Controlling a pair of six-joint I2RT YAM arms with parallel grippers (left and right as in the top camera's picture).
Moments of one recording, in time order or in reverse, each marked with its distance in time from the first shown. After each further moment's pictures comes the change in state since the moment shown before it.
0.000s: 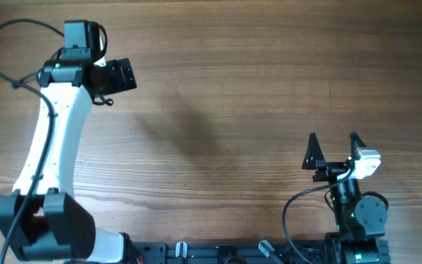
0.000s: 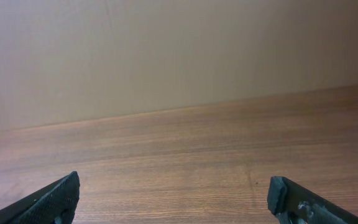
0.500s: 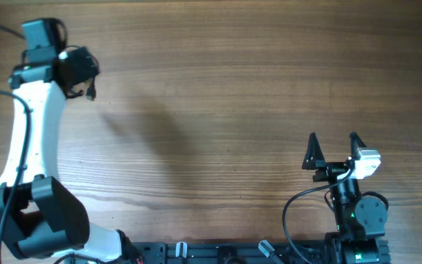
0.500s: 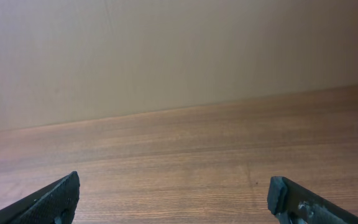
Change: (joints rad) left arm 0.193 0.038 0.000 0.174 -0.101 0.003; right arm 0.000 0.000 0.000 0.000 0.000 0.000
